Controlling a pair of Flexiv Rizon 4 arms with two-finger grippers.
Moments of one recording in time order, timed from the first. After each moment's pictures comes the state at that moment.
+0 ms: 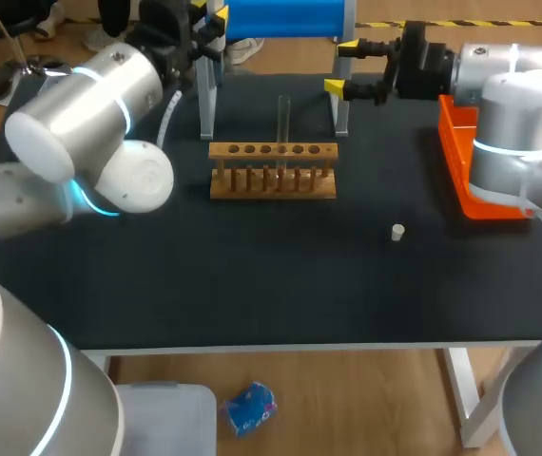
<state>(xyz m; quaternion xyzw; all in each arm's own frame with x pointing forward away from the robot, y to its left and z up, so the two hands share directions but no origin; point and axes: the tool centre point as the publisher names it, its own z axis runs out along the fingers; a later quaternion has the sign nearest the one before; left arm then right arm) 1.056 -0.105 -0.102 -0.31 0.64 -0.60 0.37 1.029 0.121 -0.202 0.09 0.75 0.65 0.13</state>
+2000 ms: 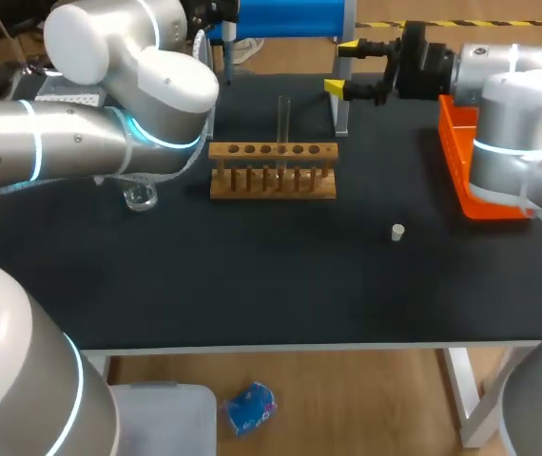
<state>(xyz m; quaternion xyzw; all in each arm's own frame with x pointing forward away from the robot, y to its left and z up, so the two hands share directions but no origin) 1.169 -0.113 -0.154 -0.42 0.68 -0.52 0.29 1.029 0.121 -0.202 0.09 0.75 0.65 0.13</state>
